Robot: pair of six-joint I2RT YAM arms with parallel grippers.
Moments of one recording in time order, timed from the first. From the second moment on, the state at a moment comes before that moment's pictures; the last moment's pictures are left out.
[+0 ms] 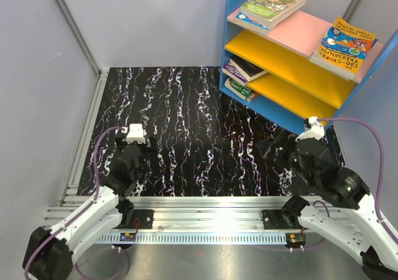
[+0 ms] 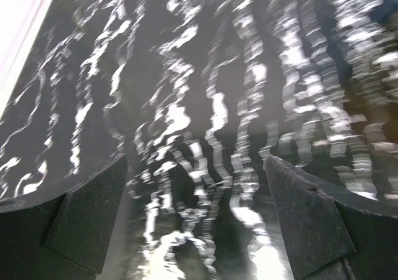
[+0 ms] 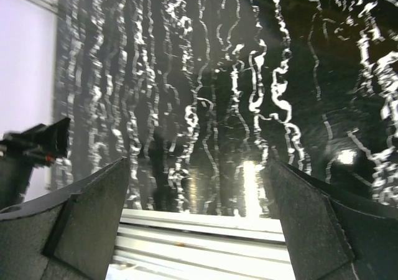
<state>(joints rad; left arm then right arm) -0.51 0.65 0.26 0.12 -0.53 -0.10 0.73 0.58 0.98 -0.92 0.38 0.88</state>
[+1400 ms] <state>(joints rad) 0.02 1.32 0.19 0.94 -0.09 0.01 0.16 1.26 0.28 0.61 0.44 0.11</state>
